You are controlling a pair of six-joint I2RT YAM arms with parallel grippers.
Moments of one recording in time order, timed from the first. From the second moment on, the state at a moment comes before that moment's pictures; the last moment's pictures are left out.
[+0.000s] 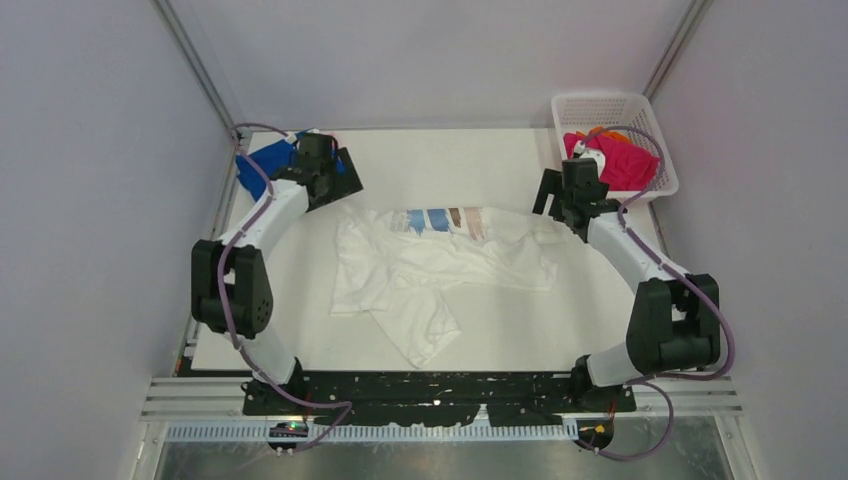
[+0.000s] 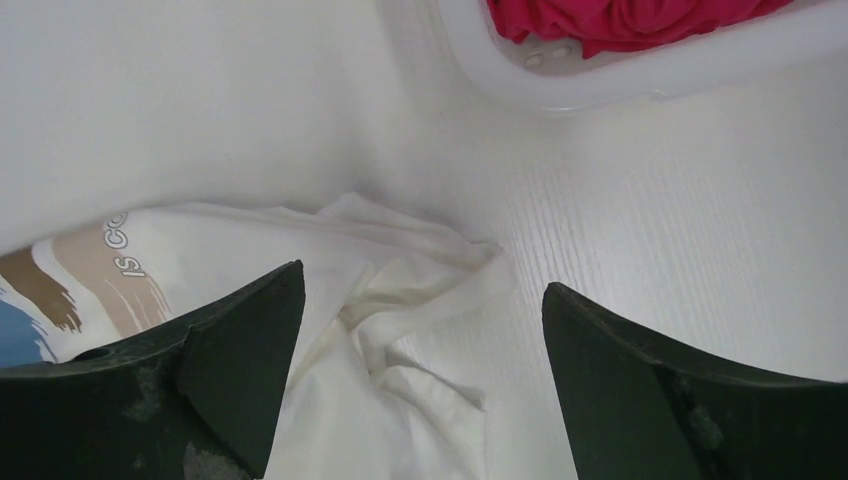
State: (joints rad) left arm -0.20 1.75 1.38 -0.49 -0.15 -0.52; right arm 0.12 1.48 1.00 -0.29 0.26 0.31
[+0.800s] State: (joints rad) left arm -0.23 1.04 0.50 -0.57 -0.08 -0.77; right arm -0.07 1.07 0.57 -0.45 0.17 0.54
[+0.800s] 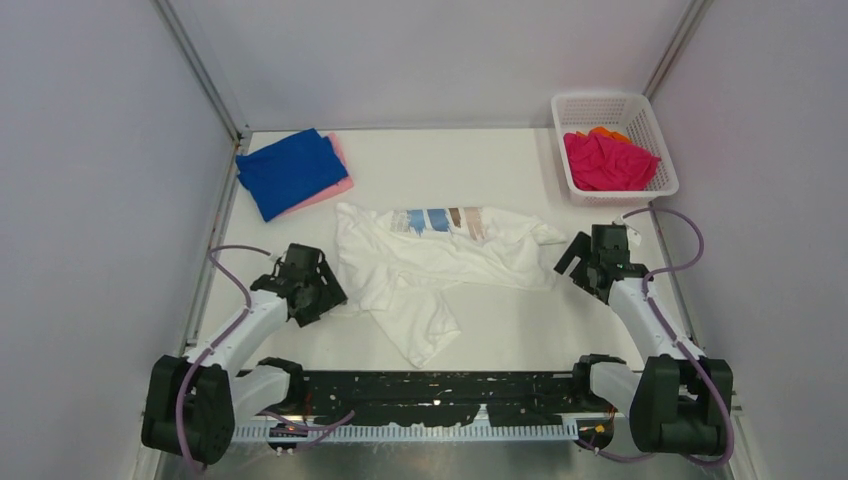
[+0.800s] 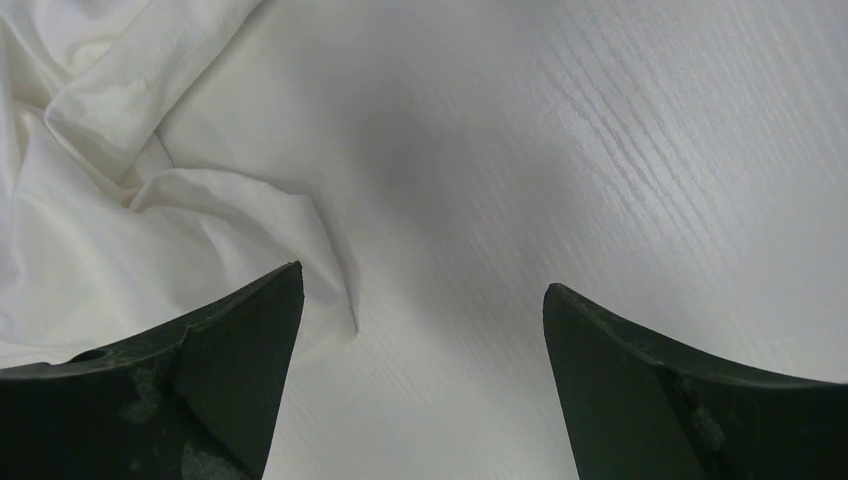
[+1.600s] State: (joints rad) left arm -0.32 1.07 0.48 -0.44 -0.07 -0.76; right arm -0.07 1.20 0.54 -0.35 0.02 0.57
